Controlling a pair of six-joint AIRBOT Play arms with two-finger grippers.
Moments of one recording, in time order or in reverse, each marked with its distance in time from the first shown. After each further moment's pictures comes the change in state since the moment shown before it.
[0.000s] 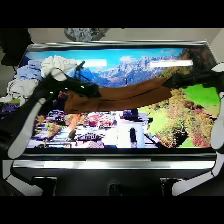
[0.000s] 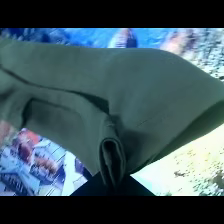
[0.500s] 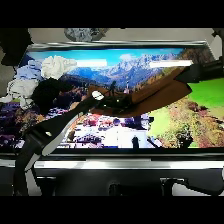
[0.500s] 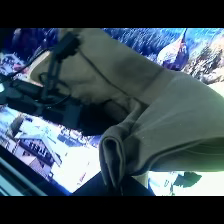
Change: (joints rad) left arm -0.289 -0.266 0.051 -0.519 0.333 -0.021; right arm 0.001 0.356 0.001 -0.064 0.224 0.067
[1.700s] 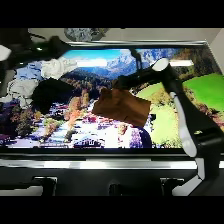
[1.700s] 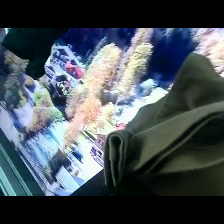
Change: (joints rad) left arm 0.539 0.571 0.077 0.412 -0.150 0.051; right arm 0.561 -0.412 -0.001 0.126 -0.510 0.099
